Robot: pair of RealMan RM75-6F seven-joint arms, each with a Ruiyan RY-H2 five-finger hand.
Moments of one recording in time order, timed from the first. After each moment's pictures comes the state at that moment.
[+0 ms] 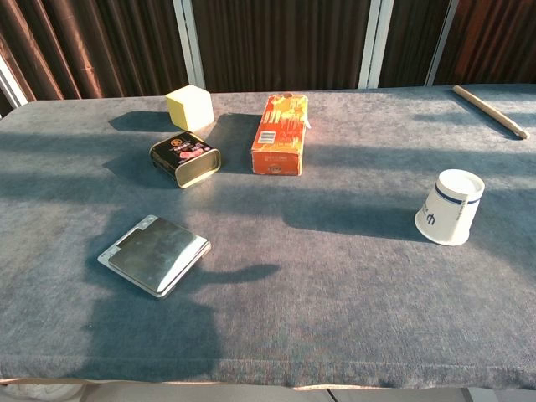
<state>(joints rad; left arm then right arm) -0.10 -1.13 -0.03 -1.60 1.54 1.47 0.06 0.17 -1.23 0.02 -1.48 -1.60 1.47 0.04</state>
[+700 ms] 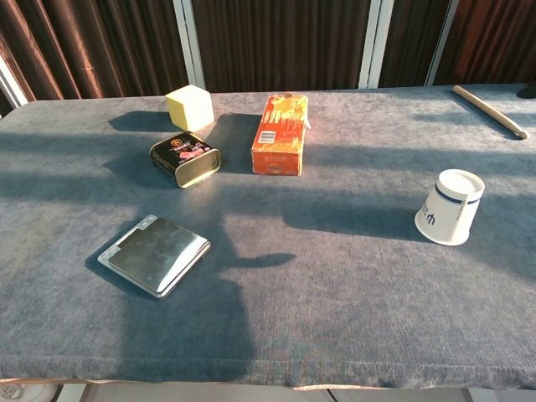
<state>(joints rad) -0.12 -1.12 -0.02 -1.60 1.54 1.45 0.02 0.30 -1.30 0.06 -1.38 -1.58 1.30 0.17</state>
